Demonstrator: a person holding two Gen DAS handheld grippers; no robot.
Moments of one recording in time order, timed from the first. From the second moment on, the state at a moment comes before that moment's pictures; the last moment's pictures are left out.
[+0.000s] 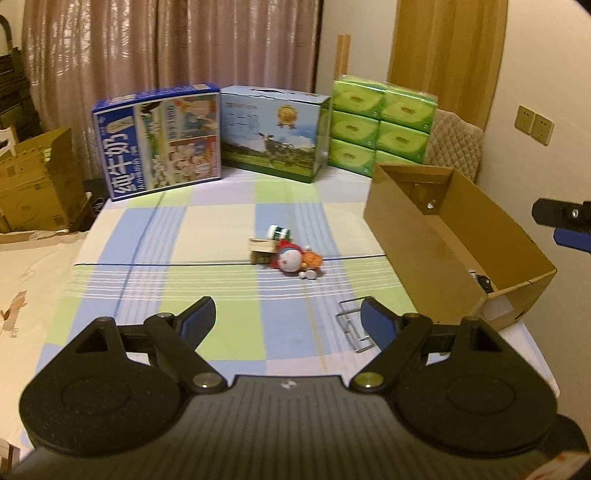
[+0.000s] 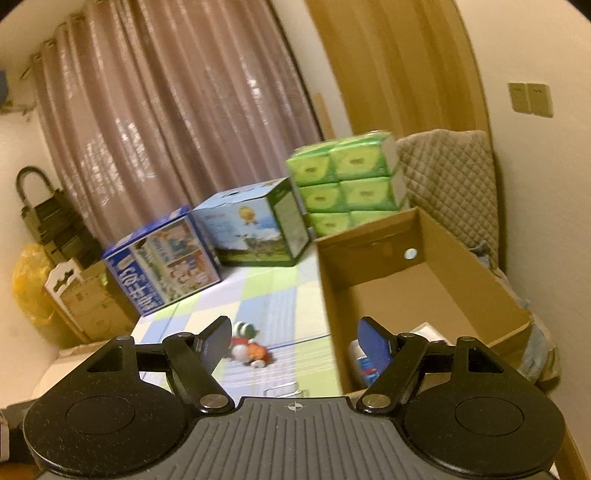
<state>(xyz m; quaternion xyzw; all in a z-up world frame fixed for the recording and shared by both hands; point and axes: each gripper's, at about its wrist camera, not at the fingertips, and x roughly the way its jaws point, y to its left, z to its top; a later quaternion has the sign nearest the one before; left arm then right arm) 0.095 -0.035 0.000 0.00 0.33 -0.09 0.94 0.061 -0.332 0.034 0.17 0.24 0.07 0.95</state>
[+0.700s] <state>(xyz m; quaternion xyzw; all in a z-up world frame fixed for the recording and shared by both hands) 0.119 0.021 -0.030 -0.01 0.35 -0.06 0.94 0.063 -0.226 -0.035 0.05 0.29 0.14 0.95</state>
